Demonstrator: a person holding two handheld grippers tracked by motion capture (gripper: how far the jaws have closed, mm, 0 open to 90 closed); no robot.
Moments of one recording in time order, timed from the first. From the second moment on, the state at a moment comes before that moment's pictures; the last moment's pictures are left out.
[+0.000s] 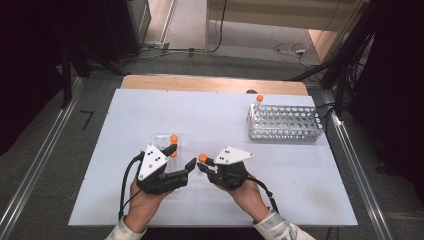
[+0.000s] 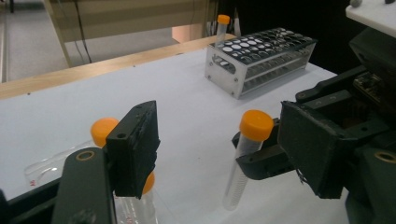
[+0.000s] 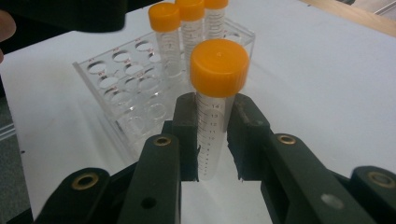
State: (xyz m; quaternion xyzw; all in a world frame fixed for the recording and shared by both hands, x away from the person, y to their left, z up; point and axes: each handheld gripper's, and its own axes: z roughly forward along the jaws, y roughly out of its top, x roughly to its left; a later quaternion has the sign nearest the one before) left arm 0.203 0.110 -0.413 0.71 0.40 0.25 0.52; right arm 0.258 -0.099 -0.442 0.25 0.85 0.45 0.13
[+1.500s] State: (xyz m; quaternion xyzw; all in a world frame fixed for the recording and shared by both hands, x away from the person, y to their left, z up) left arm 0.203 0.106 -0.416 0.72 0.38 0.22 0.53; right arm 0.249 -0.088 -0.439 0.23 0.86 0.45 0.10
